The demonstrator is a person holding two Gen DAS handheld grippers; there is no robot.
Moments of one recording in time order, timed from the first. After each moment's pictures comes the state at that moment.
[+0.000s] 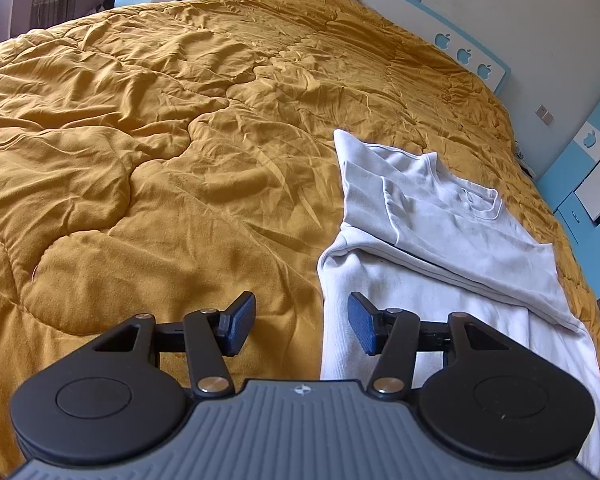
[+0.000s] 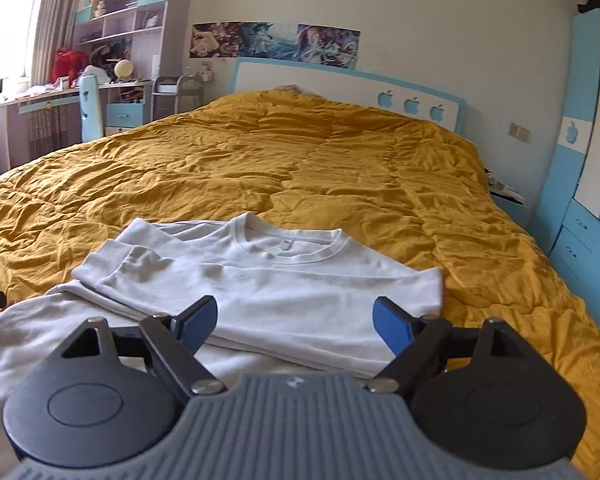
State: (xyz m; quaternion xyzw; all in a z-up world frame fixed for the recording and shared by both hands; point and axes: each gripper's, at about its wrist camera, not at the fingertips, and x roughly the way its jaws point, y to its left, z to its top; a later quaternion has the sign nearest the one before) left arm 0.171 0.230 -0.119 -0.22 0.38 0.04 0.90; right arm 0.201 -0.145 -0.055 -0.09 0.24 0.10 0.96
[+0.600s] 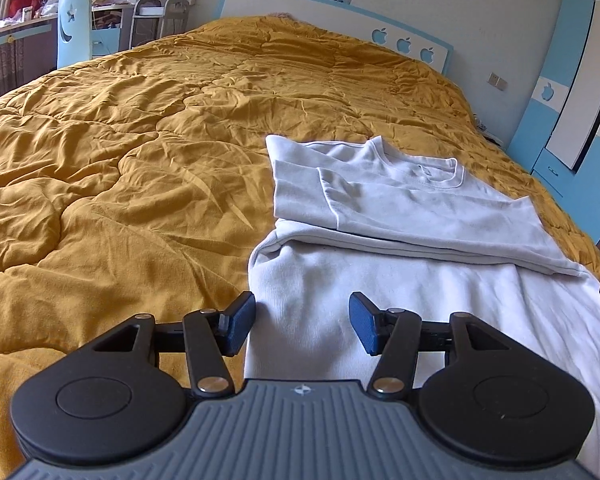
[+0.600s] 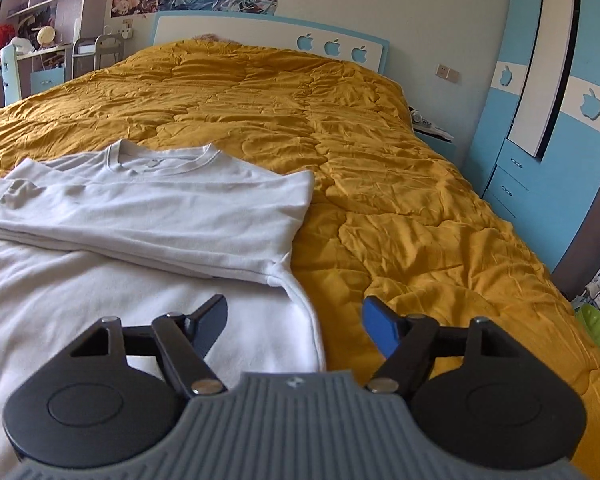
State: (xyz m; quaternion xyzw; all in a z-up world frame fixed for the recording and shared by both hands) left arm 0.175 0.174 -0.133 -0.11 0.34 -0.01 0.93; right arm 0.218 -0.256 -0.120 -0.11 0.31 0.01 0.95
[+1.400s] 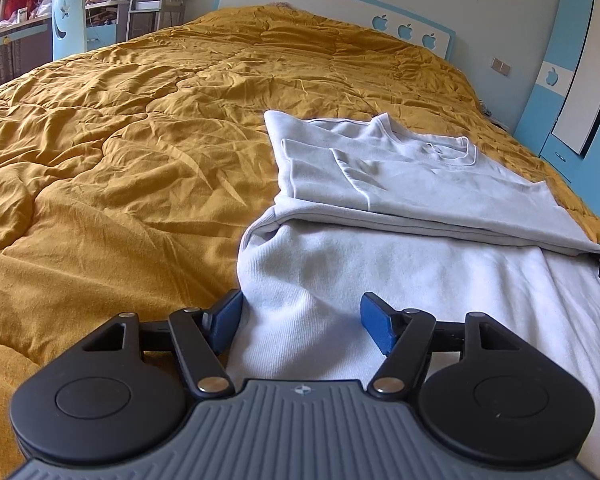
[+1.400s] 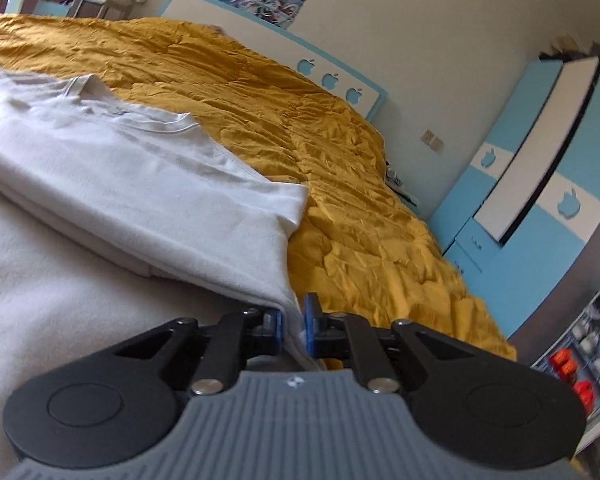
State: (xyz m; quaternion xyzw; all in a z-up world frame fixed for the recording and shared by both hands) left arm 0.190 0.170 -0.161 -0.11 0.35 -0.01 0.93; right arm 0.292 -0.242 -0.187 -0.23 0.25 -0.05 0.94
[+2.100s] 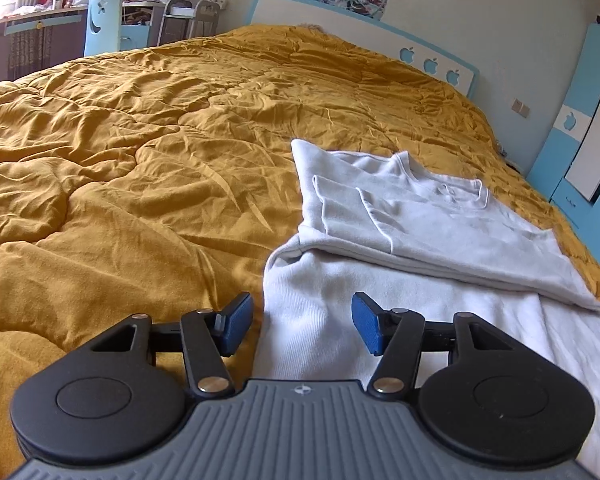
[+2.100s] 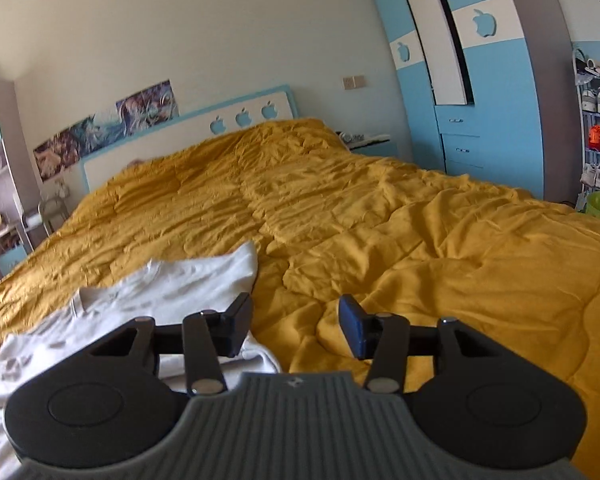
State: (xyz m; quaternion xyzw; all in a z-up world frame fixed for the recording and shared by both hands) left arm 0.176 0.187 -0.143 -0.16 0.31 0.02 0.94; right arm 0.209 -0.330 -0.138 0.15 0.17 -0.07 0.97
